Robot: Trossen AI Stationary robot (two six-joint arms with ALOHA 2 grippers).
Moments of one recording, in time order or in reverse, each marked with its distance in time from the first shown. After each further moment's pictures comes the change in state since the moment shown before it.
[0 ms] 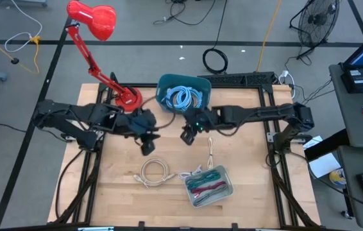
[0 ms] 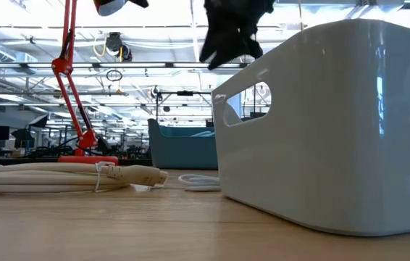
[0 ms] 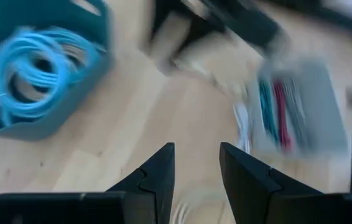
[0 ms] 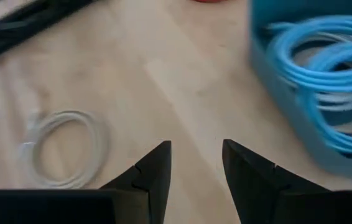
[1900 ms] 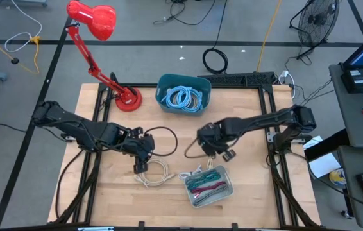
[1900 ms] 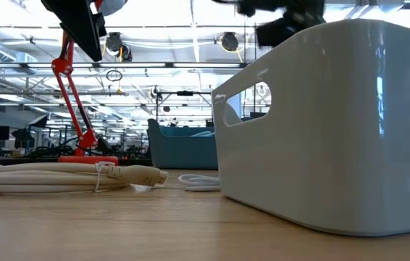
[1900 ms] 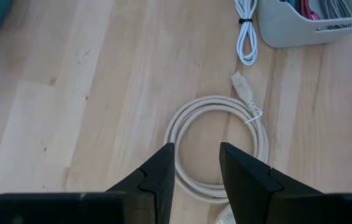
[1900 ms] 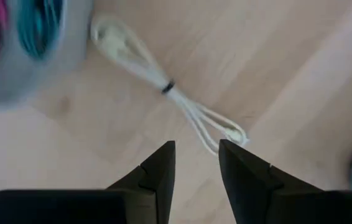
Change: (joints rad) left arm -0.124 0.006 -0.303 0.046 0.107 0.007; right arm 0.081 -0.011 -0.183 -0.431 -0.187 -1.048
